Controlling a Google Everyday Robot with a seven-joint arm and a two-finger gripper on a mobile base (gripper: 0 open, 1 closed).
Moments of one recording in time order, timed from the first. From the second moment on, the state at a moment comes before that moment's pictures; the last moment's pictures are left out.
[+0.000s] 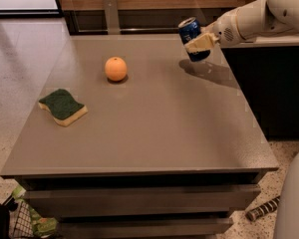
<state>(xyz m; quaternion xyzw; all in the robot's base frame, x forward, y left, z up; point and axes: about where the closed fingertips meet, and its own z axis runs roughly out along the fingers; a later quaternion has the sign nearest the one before) 0.747 -0.163 0.898 -0.43 0.78 0.16 0.44</state>
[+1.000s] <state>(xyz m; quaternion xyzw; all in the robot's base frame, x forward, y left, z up) 0.740 -0.142 0.876 -0.49 0.81 0.07 0.32</state>
